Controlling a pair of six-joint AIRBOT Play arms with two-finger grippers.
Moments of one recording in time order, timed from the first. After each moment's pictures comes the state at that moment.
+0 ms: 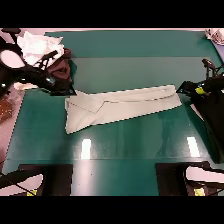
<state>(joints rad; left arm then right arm) -0.13 -1.27 1.33 1.10 -1.34 -1.48 -0.34 -1.39 1.20 -1.15 1.17 1.32</state>
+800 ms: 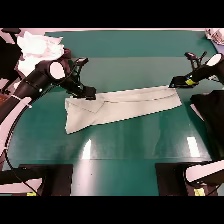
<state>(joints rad) -0.41 -1.40 1.35 1.28 -1.14 -1.64 -0.22 -1.67 1.51 -1.27 1.23 1.24</state>
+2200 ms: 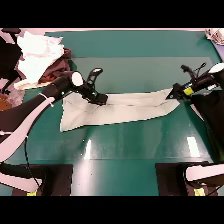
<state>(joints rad) -0.49 -1.59 1.35 1.17 -0.99 -1.52 -0.26 -1.57 1.33 -0.96 1.50 1.26</state>
